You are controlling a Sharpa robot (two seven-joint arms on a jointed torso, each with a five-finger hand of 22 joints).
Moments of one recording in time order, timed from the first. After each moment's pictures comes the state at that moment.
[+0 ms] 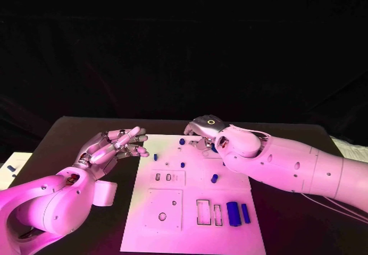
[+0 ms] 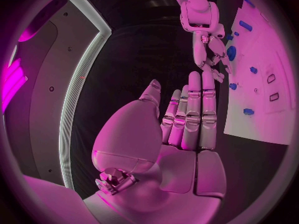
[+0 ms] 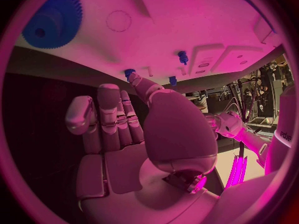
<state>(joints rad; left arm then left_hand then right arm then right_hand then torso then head) 1.19 -1.06 0.00 1.89 0.02 -0.40 0.45 1.36 0.04 -0.04 0.13 0.12 0.97 0.21 0.11 0.07 1.08 0.14 0.10 0.07 1.24 0.07 0.28 0.33 0.17 1.04 0.18 0.53 0.25 1.22 -0.67 0.04 1.39 -1.88 -0.33 -0.21 1.32 -0.13 0.44 0.00 0.08 1.00 0.15 0.06 0.07 1.09 0.10 0.08 0.07 1.44 0.02 0.97 0.66 0.09 1.23 0.12 1.33 1.08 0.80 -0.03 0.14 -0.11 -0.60</state>
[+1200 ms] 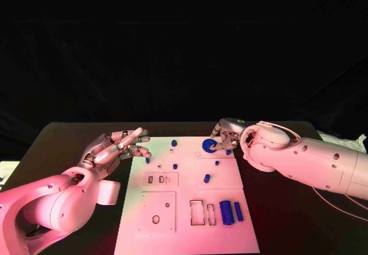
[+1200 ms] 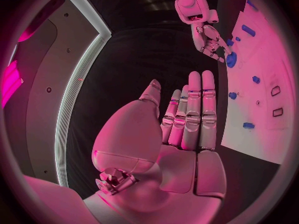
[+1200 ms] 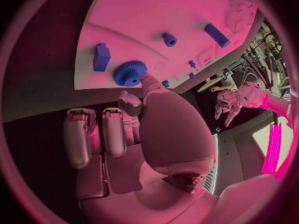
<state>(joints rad) 1.19 -1.01 -0.01 1.84 0.02 -0.39 0.44 1.36 0.04 -0.04 0.13 0.12 0.97 0.21 0.11 0.07 1.08 0.14 0.10 0.07 1.24 0.07 0.28 0.34 0.17 1.04 0.18 0.53 0.25 1.22 -0.85 0.06 1.48 -1.55 -0.21 -0.36 1.38 -0.14 0.08 0.26 0.20 0.97 0.14 0.07 0.07 1.37 0.05 0.98 1.08 1.47 -0.03 1.44 1.31 0.05 1.45 0.09 1.49 1.31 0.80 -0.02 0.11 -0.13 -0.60</state>
